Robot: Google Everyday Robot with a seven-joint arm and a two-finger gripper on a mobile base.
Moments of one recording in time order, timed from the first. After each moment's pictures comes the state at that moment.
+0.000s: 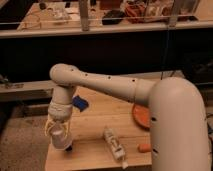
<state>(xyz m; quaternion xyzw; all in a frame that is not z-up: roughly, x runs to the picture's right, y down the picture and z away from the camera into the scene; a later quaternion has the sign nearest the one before) -0.209 0.200 0.595 -0.38 -0.53 -0.51 0.57</state>
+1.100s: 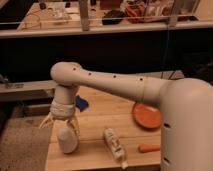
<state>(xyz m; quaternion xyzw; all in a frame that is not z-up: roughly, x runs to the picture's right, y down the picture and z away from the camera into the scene) -0.190 0.186 0.588 -0.35 -0.49 -0.51 0.61</state>
